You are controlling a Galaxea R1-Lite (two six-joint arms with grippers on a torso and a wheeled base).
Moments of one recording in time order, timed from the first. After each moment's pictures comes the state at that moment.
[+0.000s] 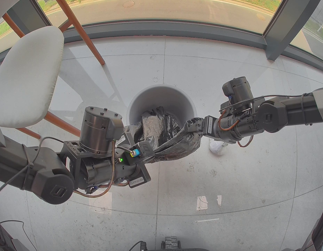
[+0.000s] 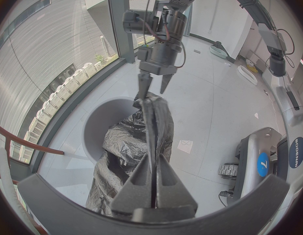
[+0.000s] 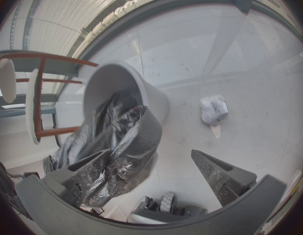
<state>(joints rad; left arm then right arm) -0.67 1.78 -0.88 -0.41 0.06 0.71 0.50 2.06 -1.49 0.24 0.04 0.53</state>
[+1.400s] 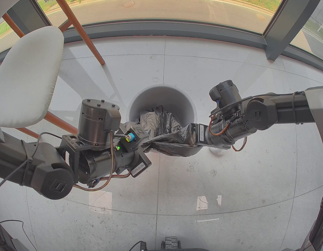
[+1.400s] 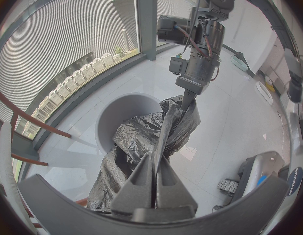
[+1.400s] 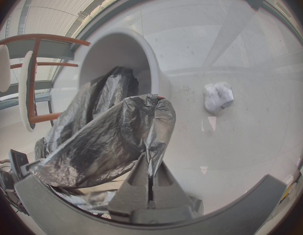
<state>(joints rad) -0.66 1.78 -0.92 -0.44 0.14 0.52 0.55 2.13 -1.63 0.35 0.04 0.51</state>
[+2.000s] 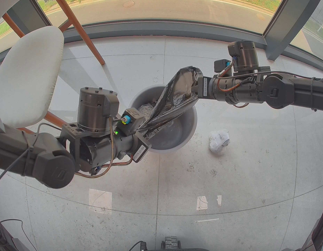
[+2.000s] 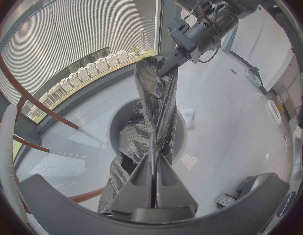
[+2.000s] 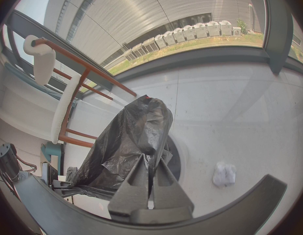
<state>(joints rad) -0.63 1.82 -1.03 -0.44 0.18 0.42 0.50 2.07 -1.73 0.02 0.09 0.24</state>
